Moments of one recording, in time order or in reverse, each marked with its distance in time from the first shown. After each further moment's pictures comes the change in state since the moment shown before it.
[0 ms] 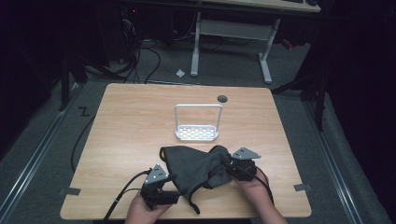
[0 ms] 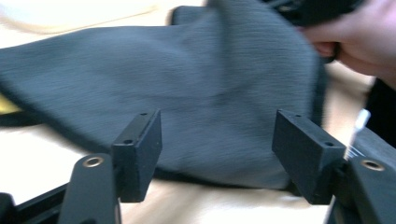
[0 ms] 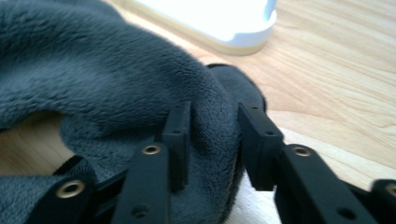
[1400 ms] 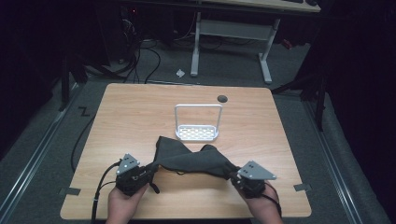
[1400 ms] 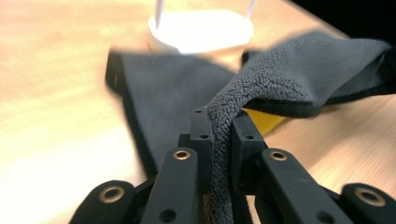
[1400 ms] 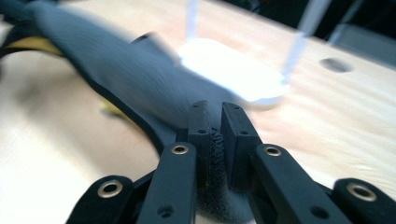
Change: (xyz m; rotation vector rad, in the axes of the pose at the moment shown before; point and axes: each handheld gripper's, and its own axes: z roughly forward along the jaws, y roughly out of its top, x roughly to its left) left arm 0.053 0.007 -0.062 -0.149 0.252 -0.108; right arm 0.032 0.009 -0.081 -0.205 0.032 -0.065
